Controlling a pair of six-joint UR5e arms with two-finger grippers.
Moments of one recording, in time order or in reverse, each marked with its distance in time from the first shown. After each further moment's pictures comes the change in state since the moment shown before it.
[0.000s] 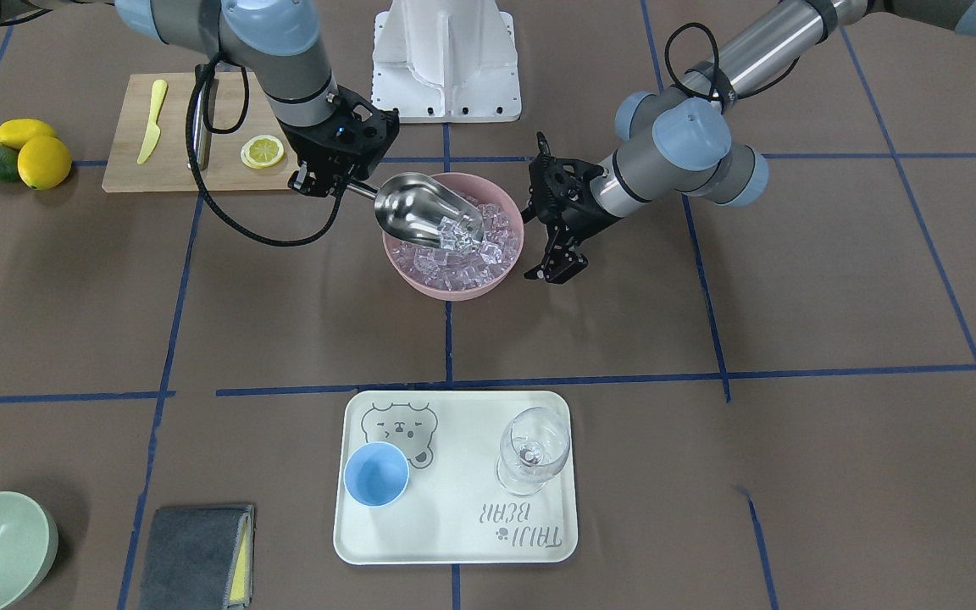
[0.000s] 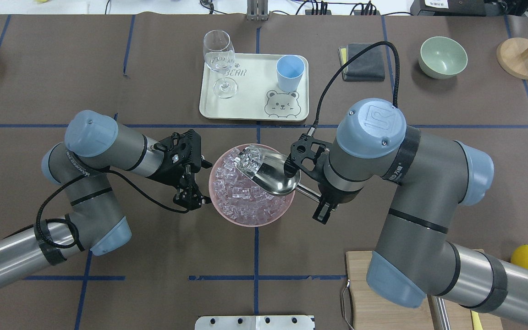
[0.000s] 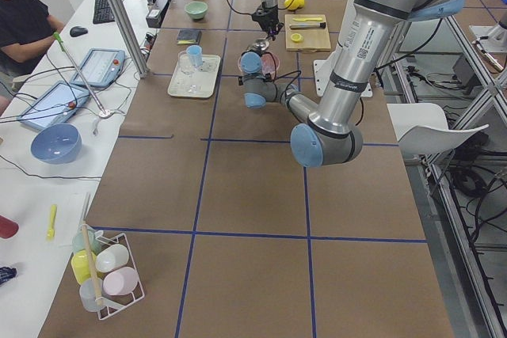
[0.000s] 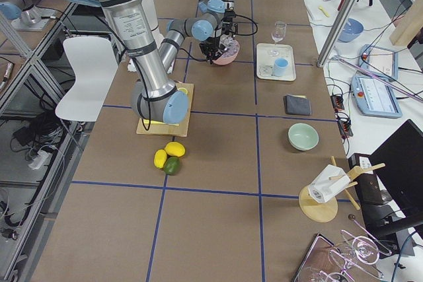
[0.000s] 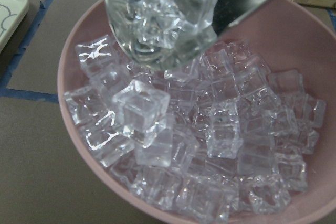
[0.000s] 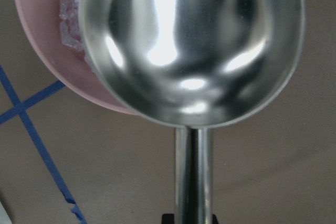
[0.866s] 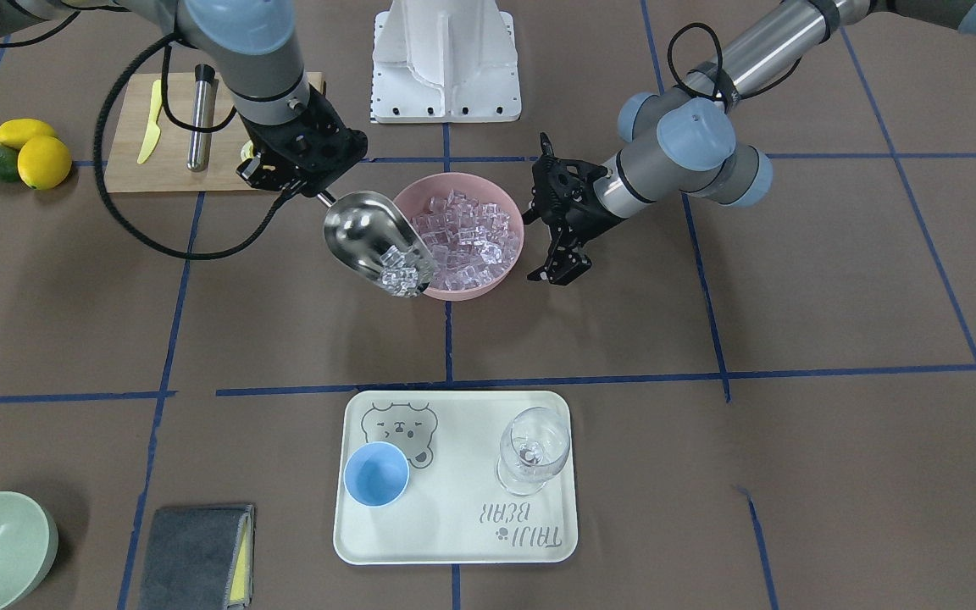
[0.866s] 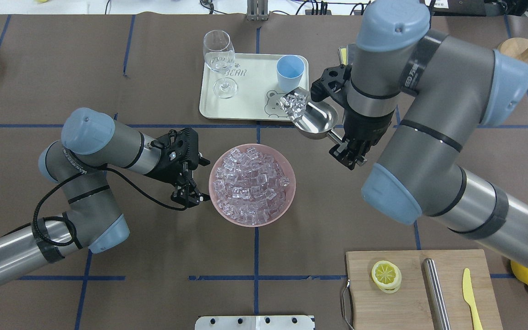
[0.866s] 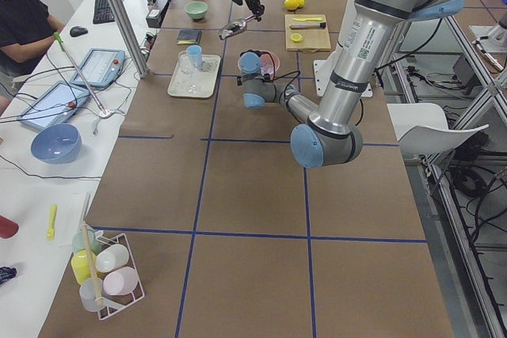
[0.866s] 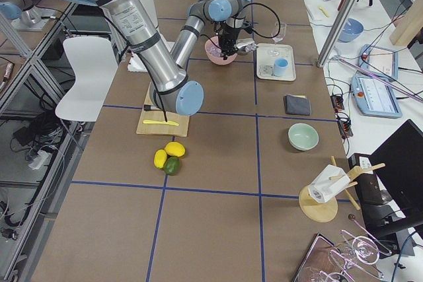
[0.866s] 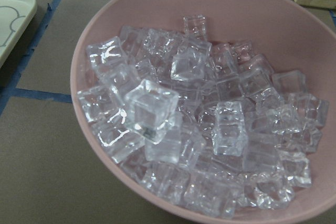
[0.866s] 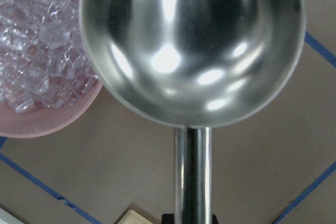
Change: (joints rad) left arm -0.010 0.004 -0.002 -0.003 -0.001 0.000; right arm 0.247 0.176 -0.102 -0.372 0.162 0.070
